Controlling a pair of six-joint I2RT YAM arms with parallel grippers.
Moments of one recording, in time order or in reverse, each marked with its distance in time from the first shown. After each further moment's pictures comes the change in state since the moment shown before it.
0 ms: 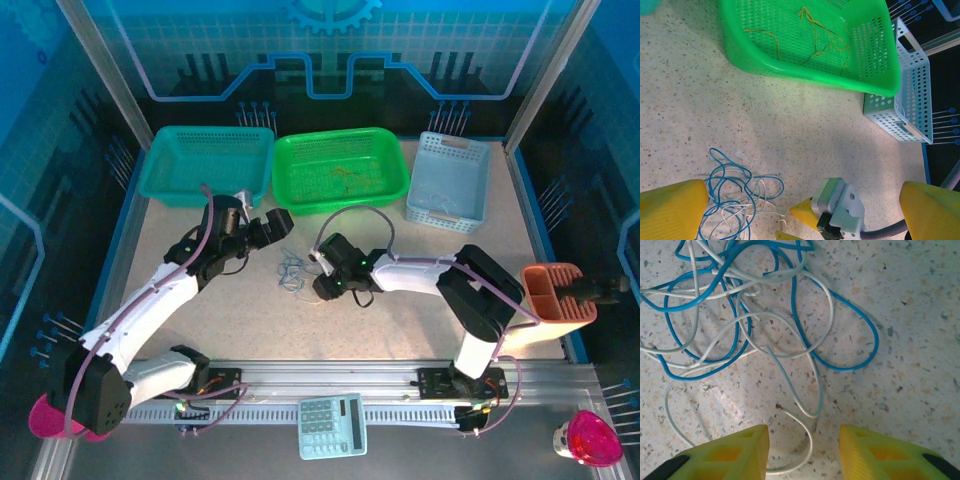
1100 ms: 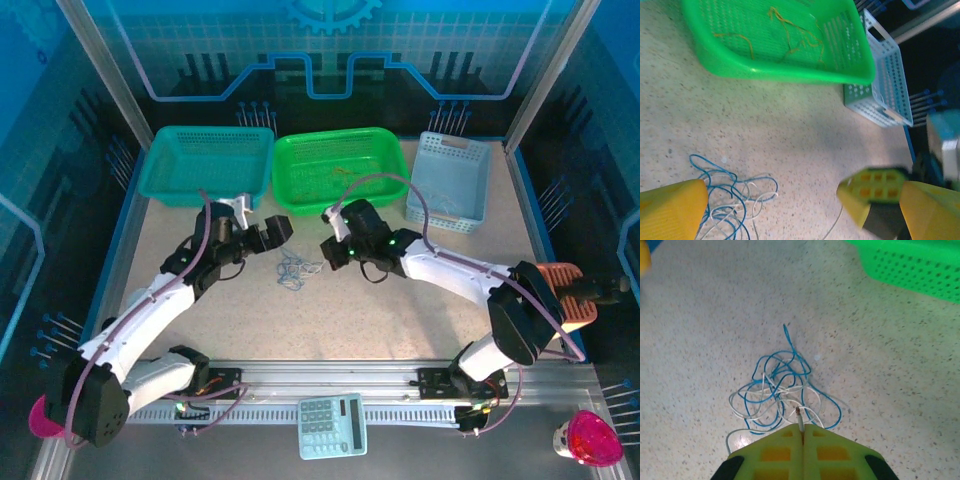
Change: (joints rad) left arm 0.032 -0.069 -0.127 0.154 0.138 0.105; right arm -0.138 -0.235 0.075 -0.016 -0.123 0.051
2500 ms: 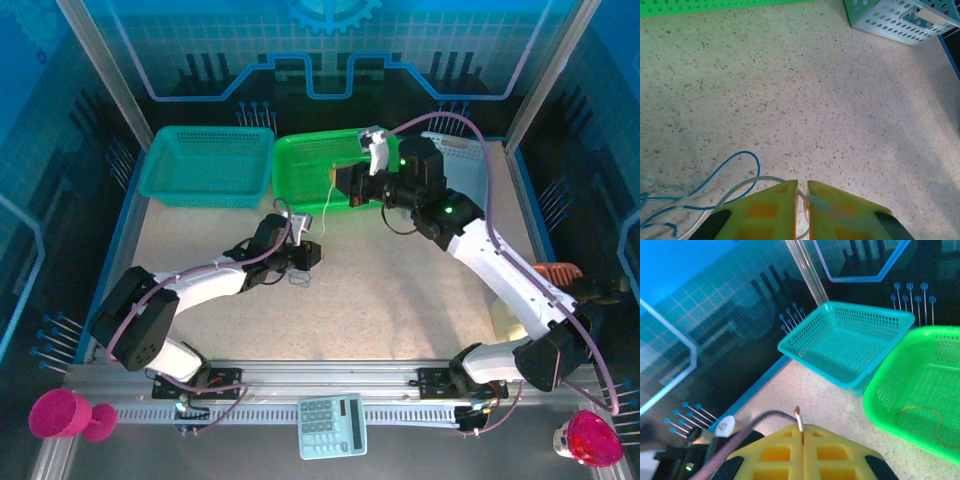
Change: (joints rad) left arm -0.237 0.452 0.012 0.310 -0.045 0.183; right arm -0.166 -0.180 0.343 -0.017 -0.217 0.122
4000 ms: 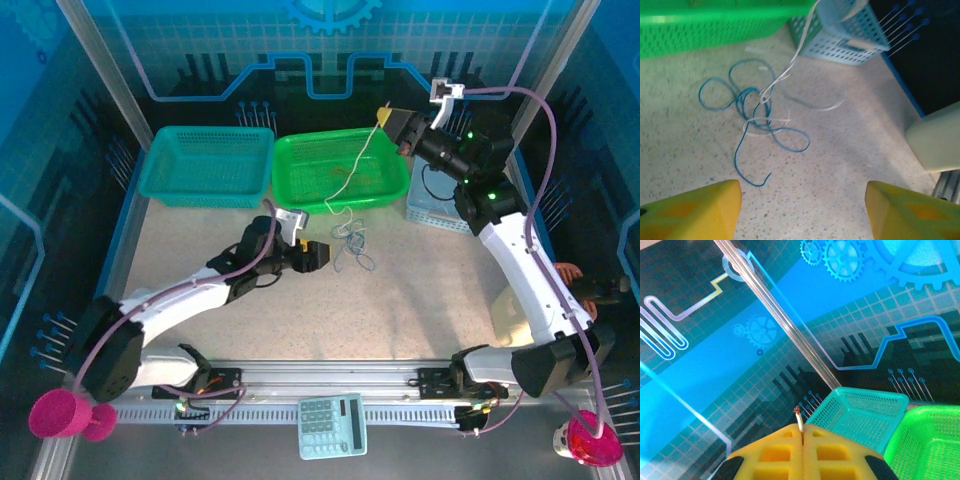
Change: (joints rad) left arm -0.035 -0.239 -0.026 -0.036 0.016 -0.006; right arm -0.265 -0.042 0.057 0.243 -0.144 0.305
